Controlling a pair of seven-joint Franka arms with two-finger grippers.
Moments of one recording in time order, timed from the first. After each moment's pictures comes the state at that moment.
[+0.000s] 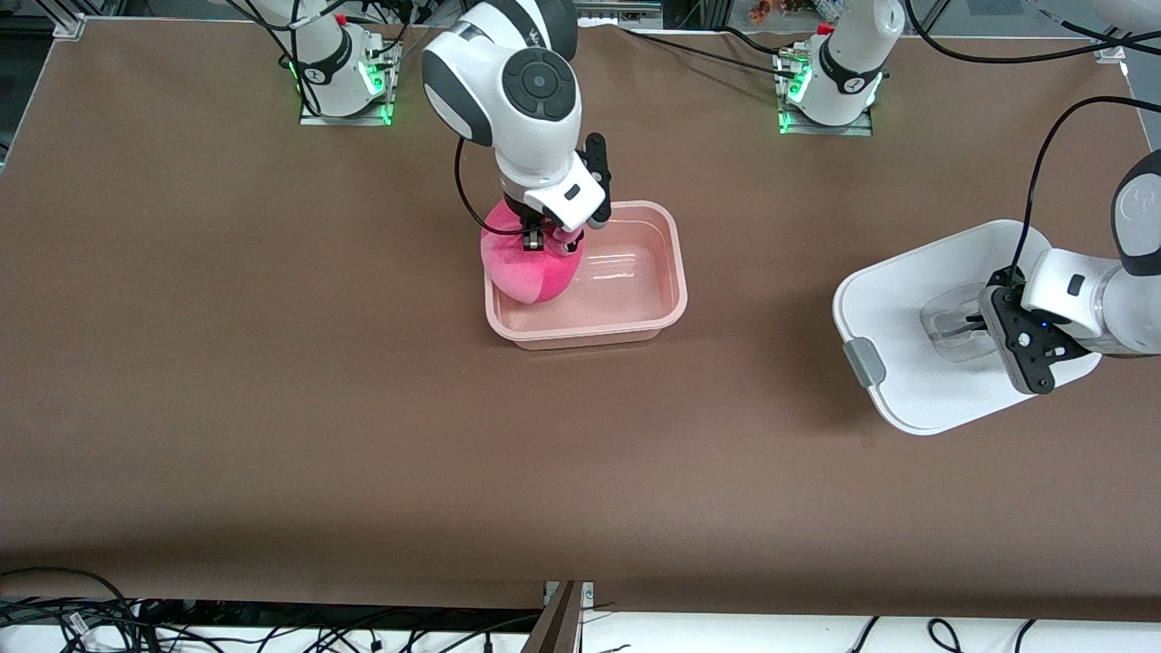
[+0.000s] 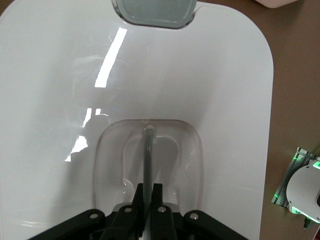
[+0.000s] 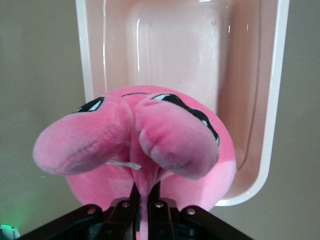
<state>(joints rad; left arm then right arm) 0.04 0.44 0.01 -1.31 -0.02 1.48 1.21 0.61 0.47 0.23 -1.44 -0.14 1.74 -0.77</state>
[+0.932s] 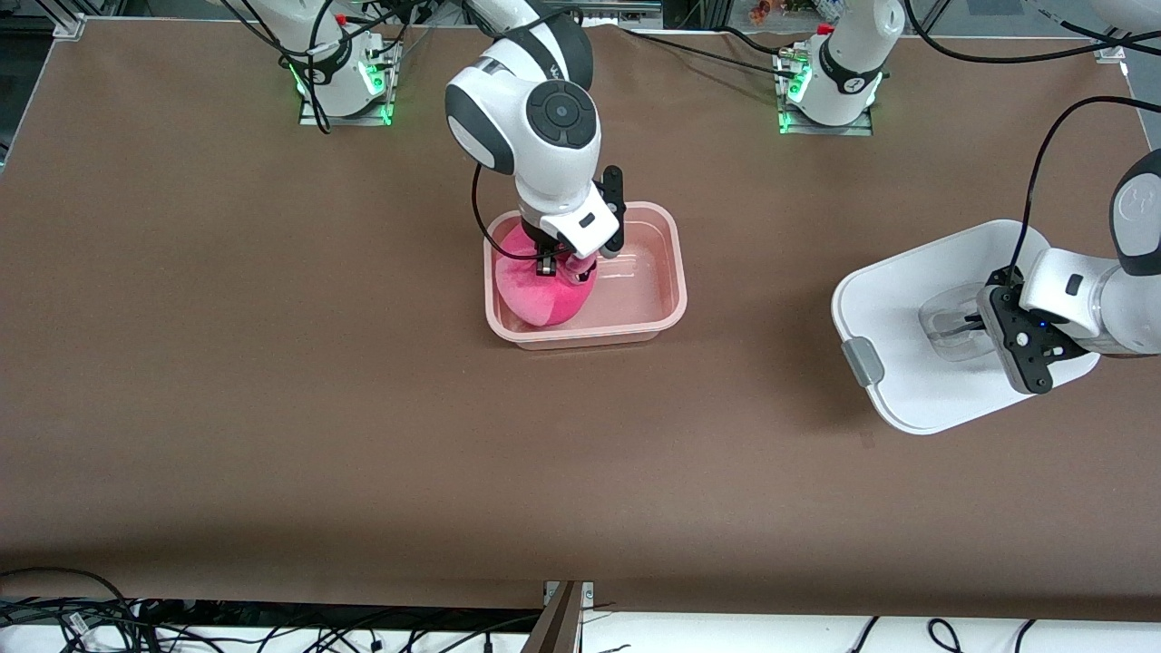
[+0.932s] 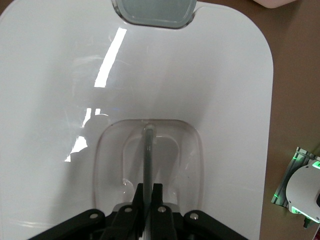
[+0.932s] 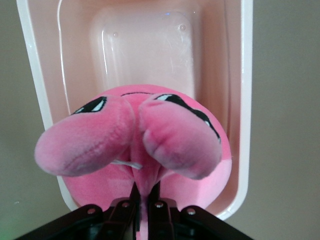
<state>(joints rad) 0.04 0.44 0.01 -1.31 -0.02 1.48 1.21 0.63 0.57 0.22 -1.36 -0.18 1.79 -0.70</state>
